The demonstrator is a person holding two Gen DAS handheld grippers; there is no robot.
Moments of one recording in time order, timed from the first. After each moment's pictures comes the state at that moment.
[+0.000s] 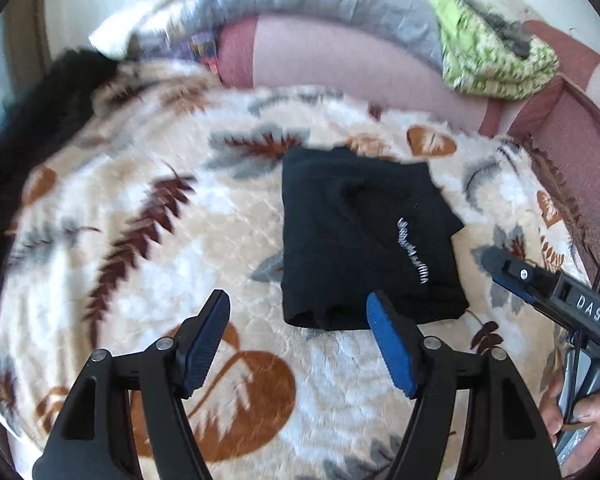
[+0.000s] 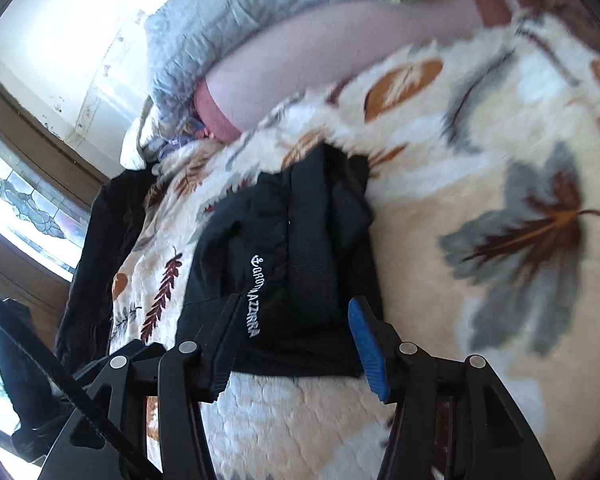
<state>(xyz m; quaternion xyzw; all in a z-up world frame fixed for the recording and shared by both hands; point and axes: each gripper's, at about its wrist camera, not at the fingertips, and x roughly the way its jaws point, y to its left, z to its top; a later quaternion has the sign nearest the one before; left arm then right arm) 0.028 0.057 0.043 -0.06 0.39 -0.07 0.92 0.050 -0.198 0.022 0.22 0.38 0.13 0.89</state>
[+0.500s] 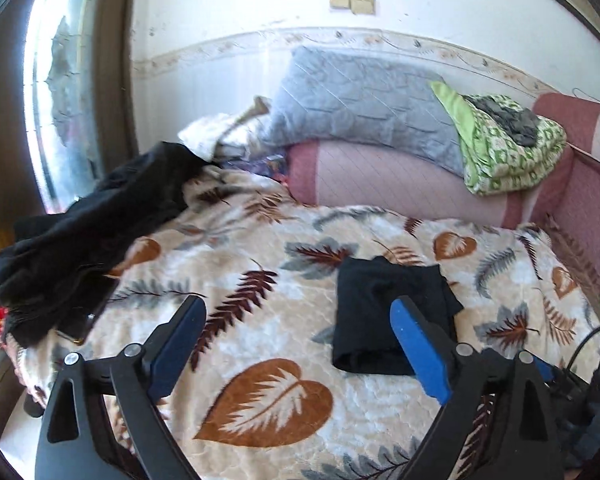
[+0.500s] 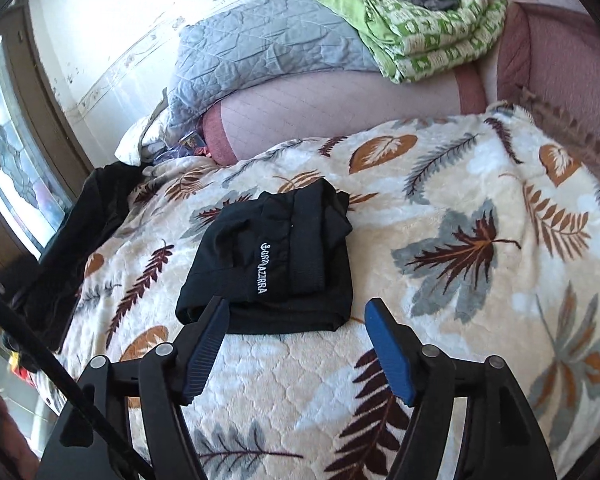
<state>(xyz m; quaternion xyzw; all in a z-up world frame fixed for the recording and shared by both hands) -0.068 0.071 0.119 -0.06 0.22 0.06 0.97 -0.031 -0.164 0.056 0.11 0.31 0.06 0.94</state>
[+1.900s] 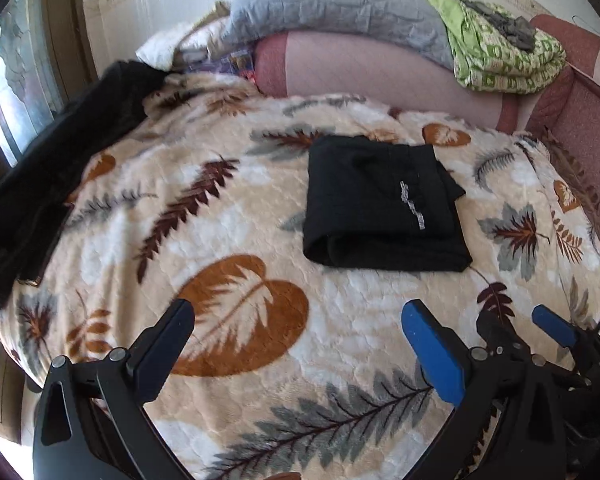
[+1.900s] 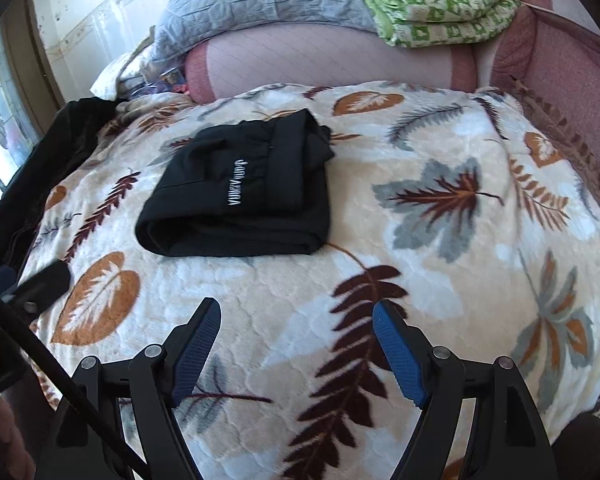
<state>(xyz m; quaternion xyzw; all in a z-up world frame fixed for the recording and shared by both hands) -0.038 0.034 0.033 -0.05 0.39 0.00 0.92 -0.046 -0.145 0.015 0.03 0.39 0.01 0.92</state>
